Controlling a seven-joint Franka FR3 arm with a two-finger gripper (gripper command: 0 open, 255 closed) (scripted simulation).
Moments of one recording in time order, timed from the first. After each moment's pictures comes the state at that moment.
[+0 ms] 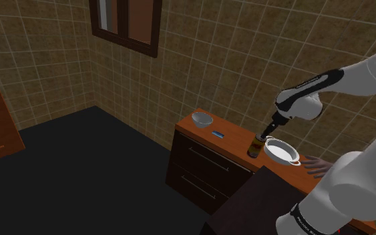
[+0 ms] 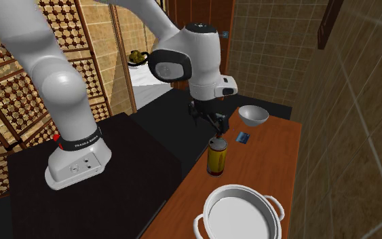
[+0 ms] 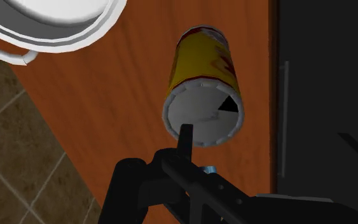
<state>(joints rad) -0.01 -0.16 -0.81 -2.64 0.10 2.64 -0.97</state>
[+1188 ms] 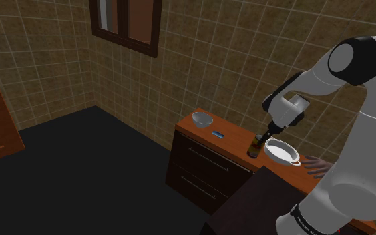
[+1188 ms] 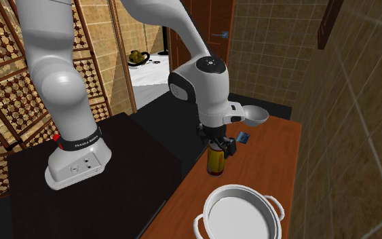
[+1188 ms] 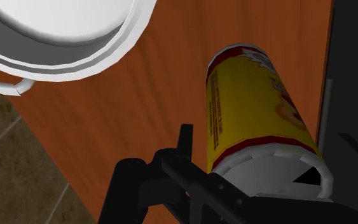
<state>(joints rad) -0.01 0.23 -0.76 -2.51 0.79 2.69 -1.53</state>
